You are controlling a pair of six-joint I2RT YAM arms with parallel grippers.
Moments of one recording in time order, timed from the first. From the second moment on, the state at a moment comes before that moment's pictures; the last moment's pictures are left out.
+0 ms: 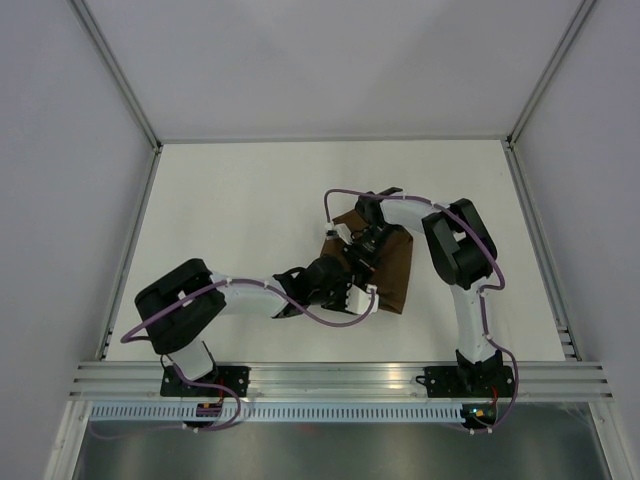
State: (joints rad) left arm -1.01 1.66 0.72 0.23 0.11 0.83; right arm 0.49 2.18 1.48 -1.06 -0.79 -0.60
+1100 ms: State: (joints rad) left arm -1.00 1.73 0.88 0.01 0.16 0.81; right arm 0.46 2.00 1.54 -1.11 -0.75 -0.62
